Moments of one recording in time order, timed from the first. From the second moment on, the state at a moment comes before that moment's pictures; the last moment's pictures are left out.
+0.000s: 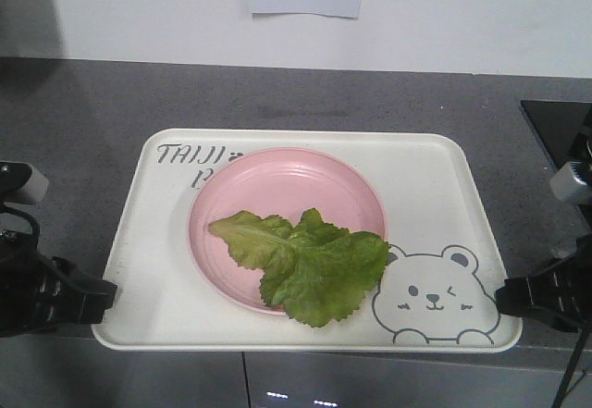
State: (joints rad) left arm -0.21 1.07 -0.76 -0.51 0.81 0.31; right arm -0.07 1.08 -0.76 0.60 0.97 -0.48
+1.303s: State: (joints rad) left arm -0.21 1.07 -0.76 -0.51 0.81 0.31; right arm -0.07 1.08 -0.76 0.60 0.97 -0.48
